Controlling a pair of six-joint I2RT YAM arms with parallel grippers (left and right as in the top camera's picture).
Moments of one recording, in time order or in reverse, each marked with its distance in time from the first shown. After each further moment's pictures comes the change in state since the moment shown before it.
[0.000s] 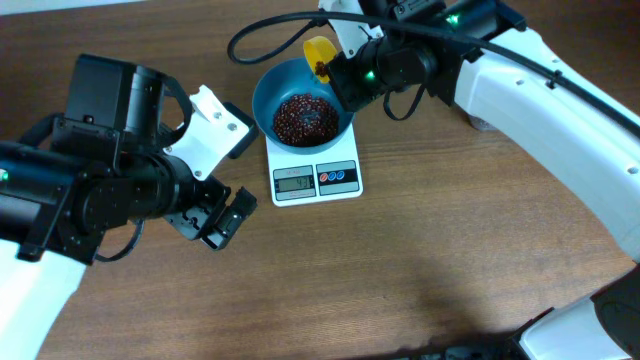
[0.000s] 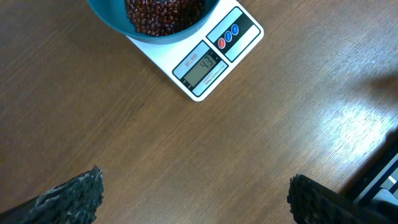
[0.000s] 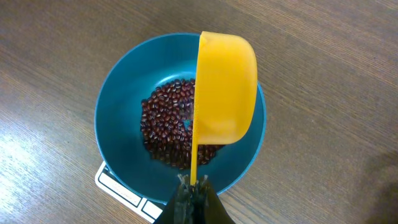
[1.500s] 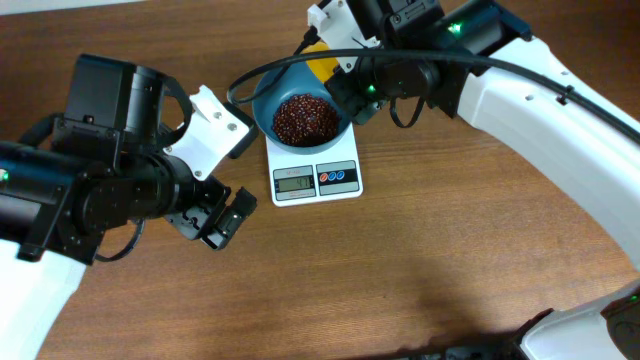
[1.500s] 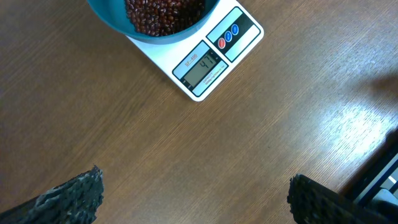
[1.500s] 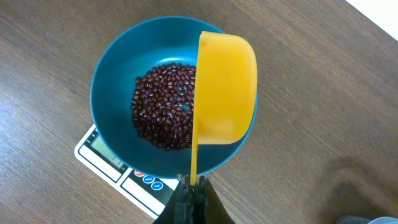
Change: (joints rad) left arm 0.000 0.000 0.000 0.000 0.000 0.000; right arm 0.048 -0.045 0.000 -0.062 0.094 -0.143
